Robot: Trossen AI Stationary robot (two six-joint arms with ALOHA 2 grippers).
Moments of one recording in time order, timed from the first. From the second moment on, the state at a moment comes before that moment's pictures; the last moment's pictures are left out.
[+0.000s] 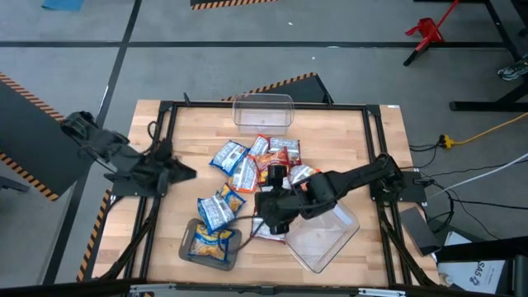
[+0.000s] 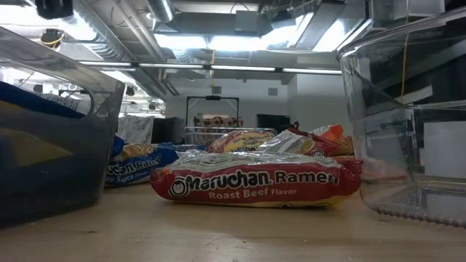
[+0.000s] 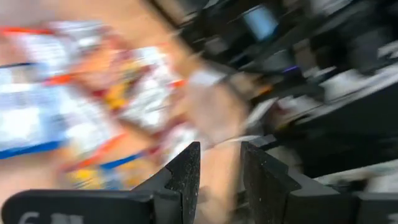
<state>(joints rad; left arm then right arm) -0.56 0.57 0.85 -0.73 -0.50 -1.04 0.38 2.09 2.34 -1.28 0.42 0.12</state>
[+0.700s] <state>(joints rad) -0.43 0.65 0.67 -0.94 -0.26 -1.10 0.32 2.09 2.34 -1.30 0.32 0.12</state>
